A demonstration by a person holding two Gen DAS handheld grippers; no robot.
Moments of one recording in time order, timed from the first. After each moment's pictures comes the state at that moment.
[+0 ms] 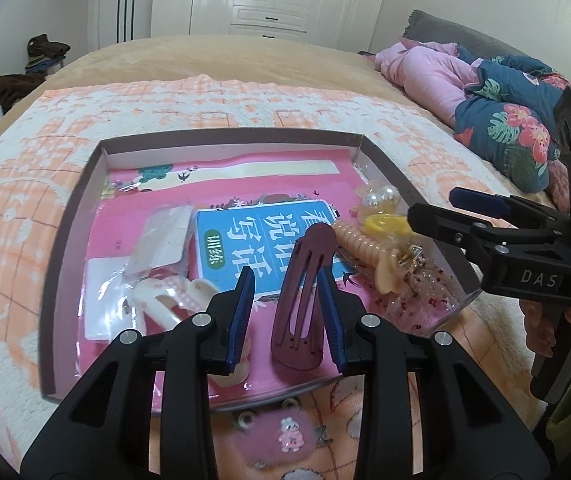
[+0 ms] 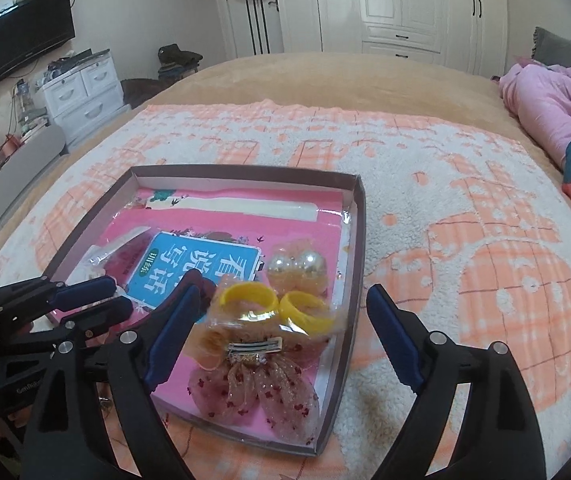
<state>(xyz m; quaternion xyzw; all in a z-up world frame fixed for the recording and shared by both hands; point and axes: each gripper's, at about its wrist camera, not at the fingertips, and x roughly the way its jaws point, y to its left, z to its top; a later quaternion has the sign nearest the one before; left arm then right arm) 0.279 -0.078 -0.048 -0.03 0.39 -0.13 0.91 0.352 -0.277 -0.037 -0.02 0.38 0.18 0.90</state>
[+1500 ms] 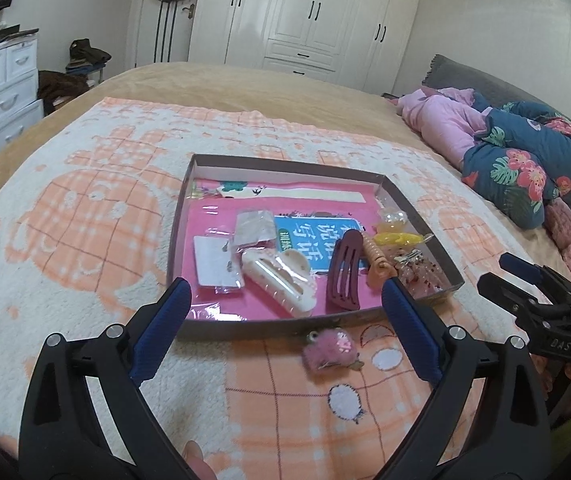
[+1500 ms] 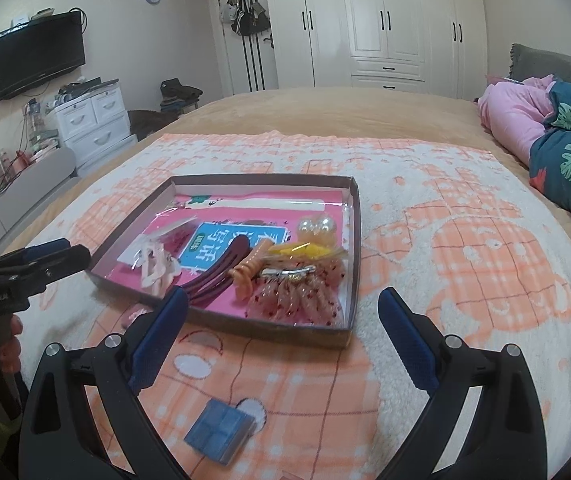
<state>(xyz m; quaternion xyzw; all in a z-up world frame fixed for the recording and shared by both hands) 0.204 -0.017 -0.013 -0.07 0.33 -0.09 0.94 0.242 -0.283 -0.018 0.00 0.32 0.17 0.93</state>
